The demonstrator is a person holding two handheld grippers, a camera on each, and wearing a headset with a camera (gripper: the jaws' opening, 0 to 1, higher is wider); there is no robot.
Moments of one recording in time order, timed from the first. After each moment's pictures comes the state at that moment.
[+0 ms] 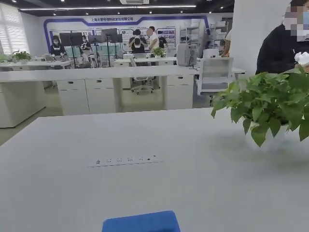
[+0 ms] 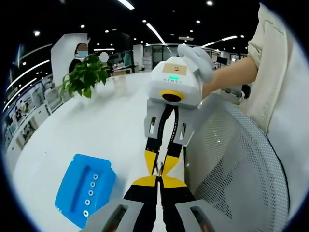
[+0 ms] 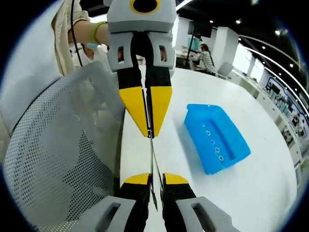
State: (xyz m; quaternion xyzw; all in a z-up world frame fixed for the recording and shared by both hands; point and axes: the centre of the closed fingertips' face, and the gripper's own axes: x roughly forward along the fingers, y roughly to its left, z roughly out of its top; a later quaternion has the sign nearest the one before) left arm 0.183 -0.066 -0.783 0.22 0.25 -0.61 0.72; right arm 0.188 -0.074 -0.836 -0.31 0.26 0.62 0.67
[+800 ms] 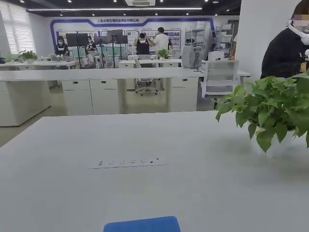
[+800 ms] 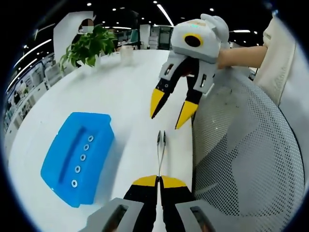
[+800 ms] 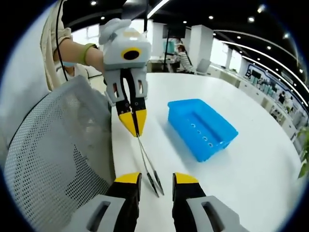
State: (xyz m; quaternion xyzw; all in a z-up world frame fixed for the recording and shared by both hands) left arm 0.188 -0.026 -0.844 0.24 0.35 -0.58 0.69; right arm 0.195 -0.100 -0.825 -0.23 0.27 0.56 0.75
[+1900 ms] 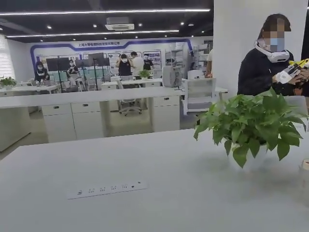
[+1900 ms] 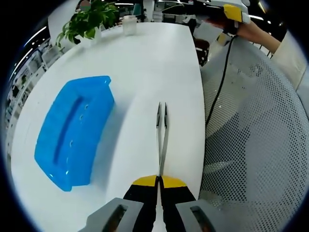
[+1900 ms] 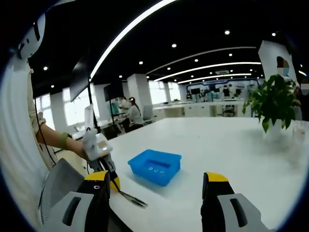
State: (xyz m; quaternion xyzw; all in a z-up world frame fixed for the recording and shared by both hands) left arm 0.187 0.005 -0.881 0.31 0.44 -0.53 0.65; right arm 0.211 -0.166 -0.722 0.03 0.14 0.39 0.91
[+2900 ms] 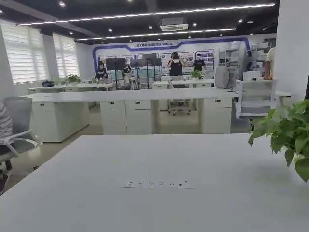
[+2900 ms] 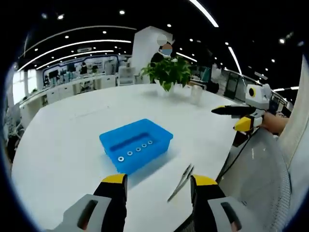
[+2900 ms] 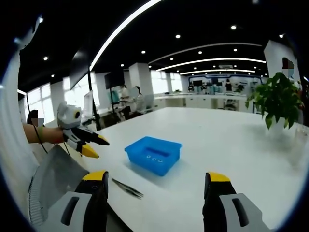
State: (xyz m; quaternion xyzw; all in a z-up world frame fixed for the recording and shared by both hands) left arm 0.207 0.036 -0.775 0.02 0.25 -0.34 0.91; right arm 0.218 -0.162 -0.753 -0.01 0.17 0.40 0.90
